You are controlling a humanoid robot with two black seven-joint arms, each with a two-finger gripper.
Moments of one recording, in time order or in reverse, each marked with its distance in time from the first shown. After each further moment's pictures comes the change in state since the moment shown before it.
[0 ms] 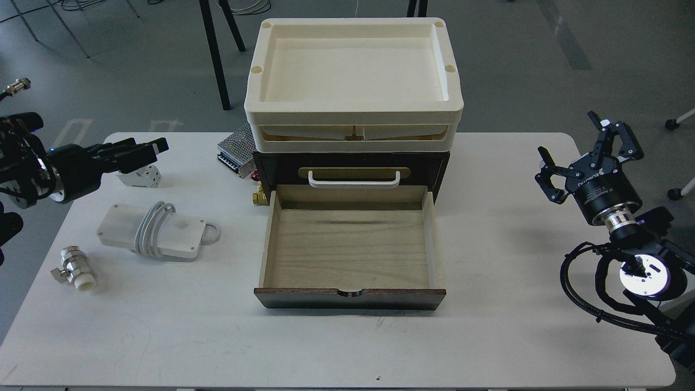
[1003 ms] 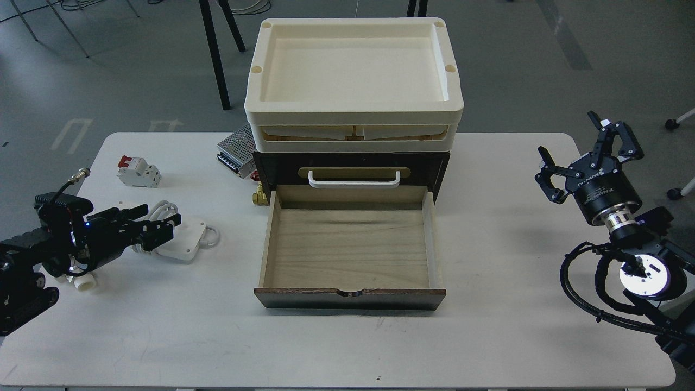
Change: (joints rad) left arm 0.090 -0.155 0.342 0.224 -0.015 0.337 0.000; right arm 0.000 0.000 0.001 0.000 0.000 0.000 0.000
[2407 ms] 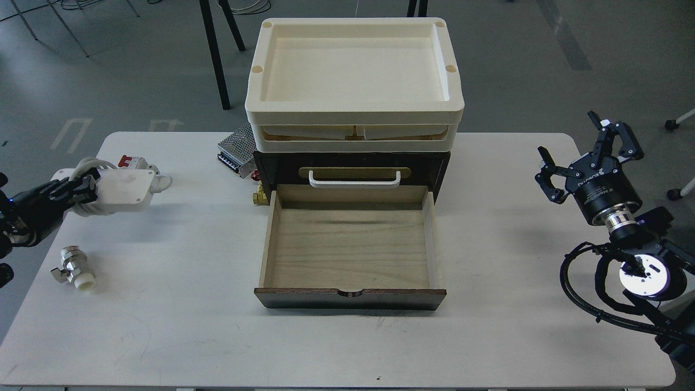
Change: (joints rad) left arm -0.018 0.115 -0.147 0.065 -0.345 -0.092 0.000; right arm 0.000 0.001 0.000 -0.002 0.000 0.000 0.000
